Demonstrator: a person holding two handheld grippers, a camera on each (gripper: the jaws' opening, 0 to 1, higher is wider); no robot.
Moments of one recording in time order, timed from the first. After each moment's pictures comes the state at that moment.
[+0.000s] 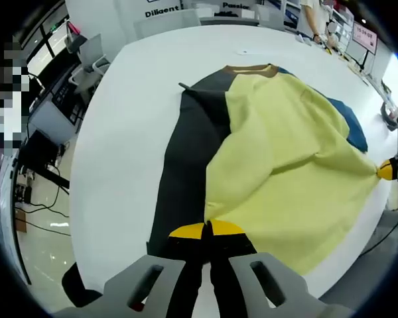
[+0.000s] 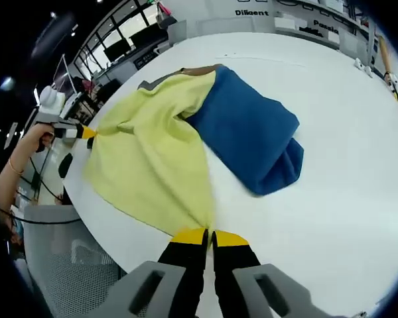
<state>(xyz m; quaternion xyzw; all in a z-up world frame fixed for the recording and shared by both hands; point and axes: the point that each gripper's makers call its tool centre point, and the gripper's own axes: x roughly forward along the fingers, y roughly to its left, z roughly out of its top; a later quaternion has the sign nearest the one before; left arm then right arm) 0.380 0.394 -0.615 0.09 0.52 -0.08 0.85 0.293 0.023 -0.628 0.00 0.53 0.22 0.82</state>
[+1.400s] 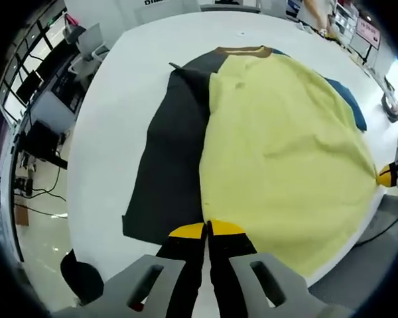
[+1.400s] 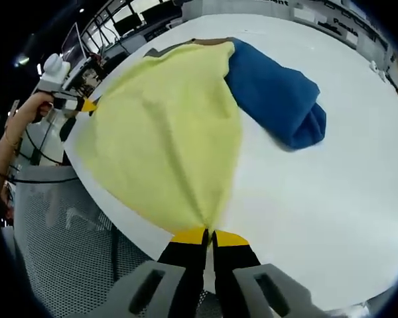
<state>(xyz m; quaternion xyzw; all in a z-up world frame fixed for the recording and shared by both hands) 0.332 0.399 -0.631 0.09 0.56 -0.07 0.82 0.242 0.025 -0.647 -0.05 0.57 0.24 0.78</state>
